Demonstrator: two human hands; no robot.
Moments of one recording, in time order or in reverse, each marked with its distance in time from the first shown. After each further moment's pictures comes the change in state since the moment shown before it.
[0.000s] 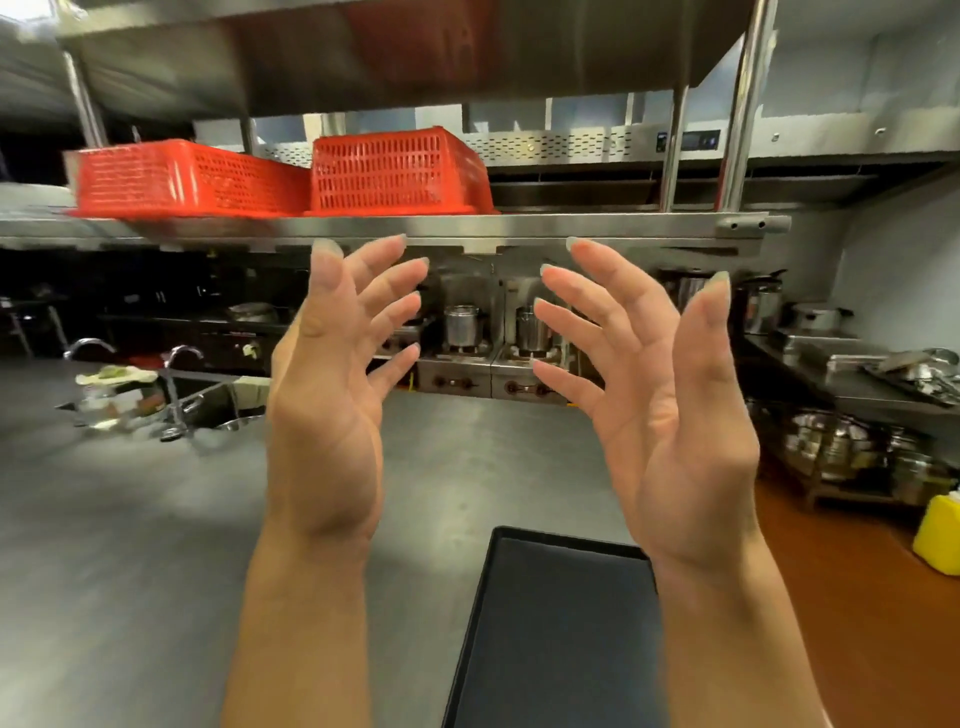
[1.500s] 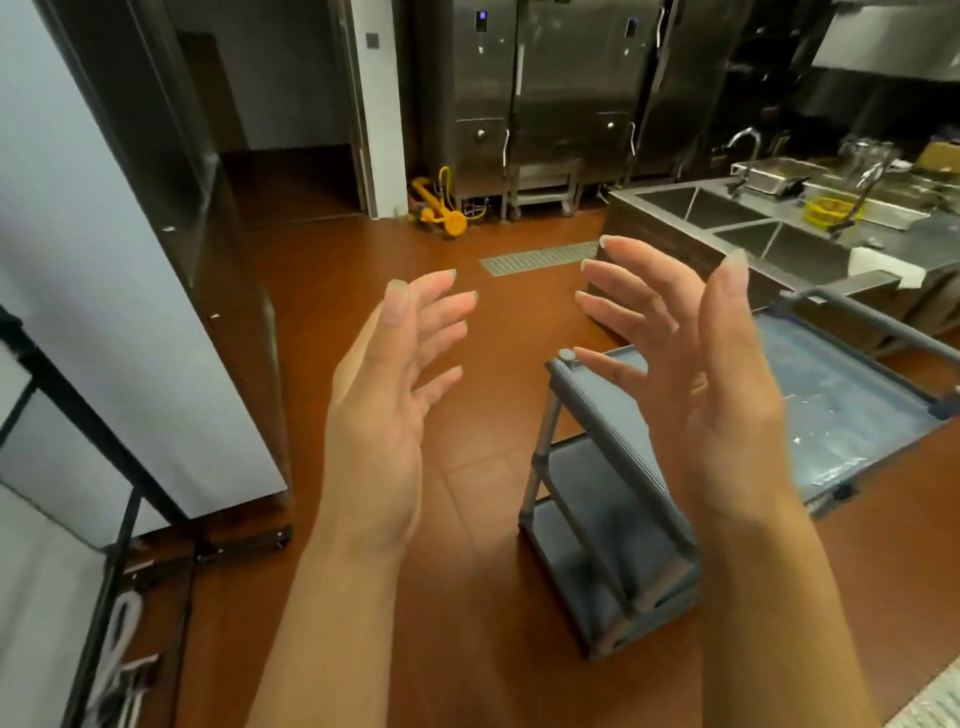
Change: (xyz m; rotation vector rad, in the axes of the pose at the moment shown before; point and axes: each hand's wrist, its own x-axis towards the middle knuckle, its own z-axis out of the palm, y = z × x) left_hand -0.892 0.621 0.177 1.296 2.112 0.281; right_hand -0.714 -0.593 0.308 1.322 -1.922 0.240
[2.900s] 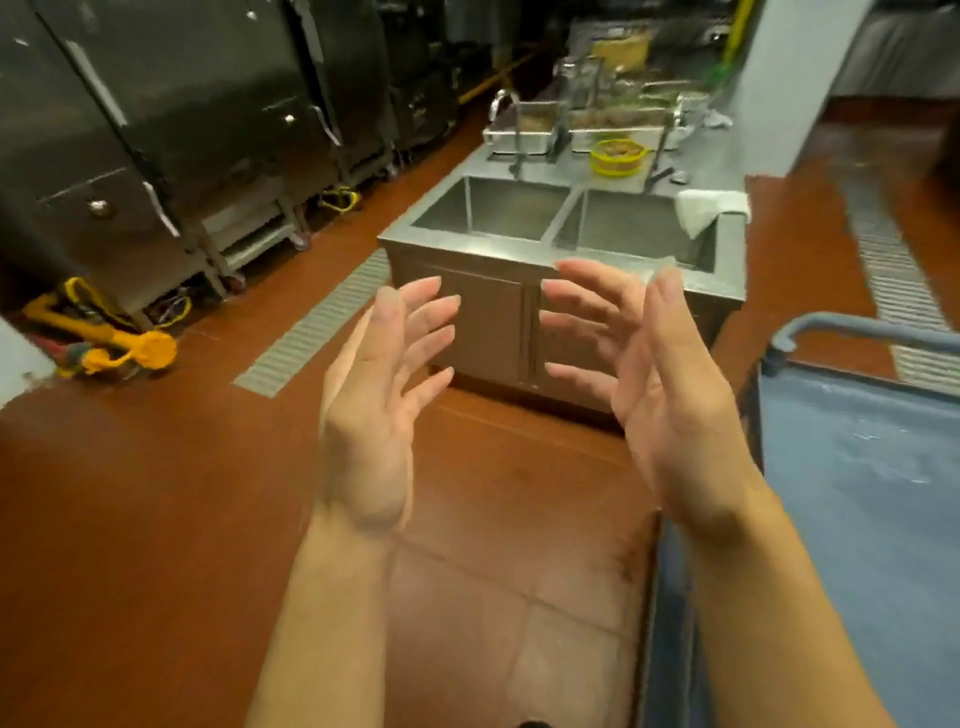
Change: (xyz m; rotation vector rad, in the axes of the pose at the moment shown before) left_hand 0.947 -0.368 0.253 -0.121 -0.681 -0.192; right_hand 0.820 0.366 -0.171 -0.127 0.645 0.104
